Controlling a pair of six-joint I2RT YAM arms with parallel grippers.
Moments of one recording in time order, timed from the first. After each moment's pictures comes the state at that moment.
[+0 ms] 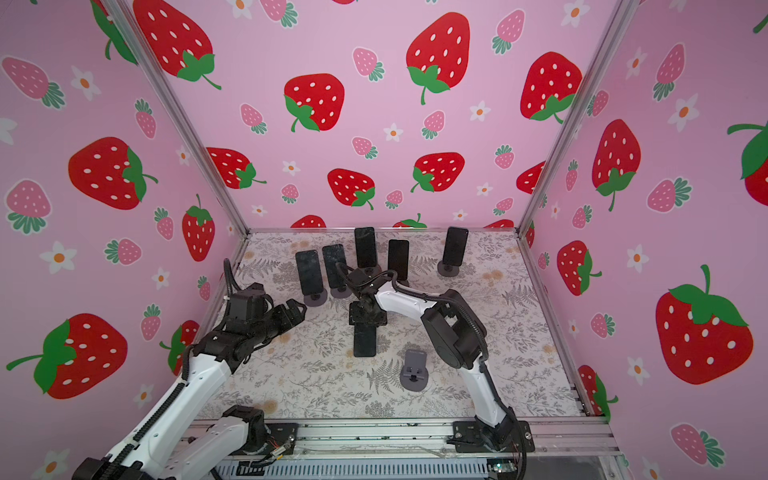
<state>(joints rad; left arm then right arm) -0.18 0.92 0.68 -0.52 0.09 -0.68 0.92 2.16 1.64 -0.73 -0.05 0.72</state>
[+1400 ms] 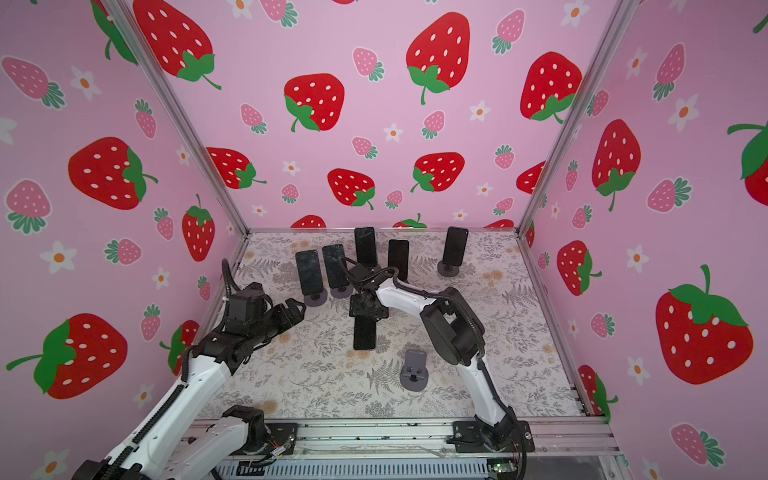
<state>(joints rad) -0.18 0.91 0.68 -0.51 0.08 -0.68 0.89 2.19 1.67 -0.69 0.02 0.75</state>
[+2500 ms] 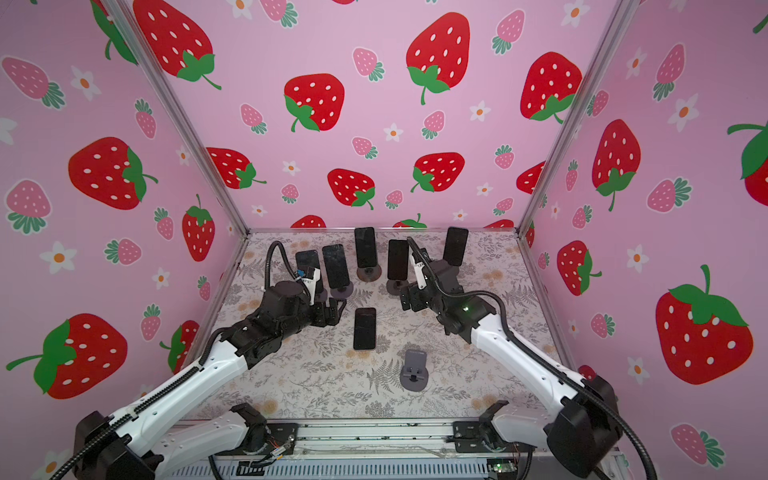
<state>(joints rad) -0.57 1.07 0.81 -0.32 -0.03 -0.38 0.71 1.16 0.95 -0.34 0.10 0.08</state>
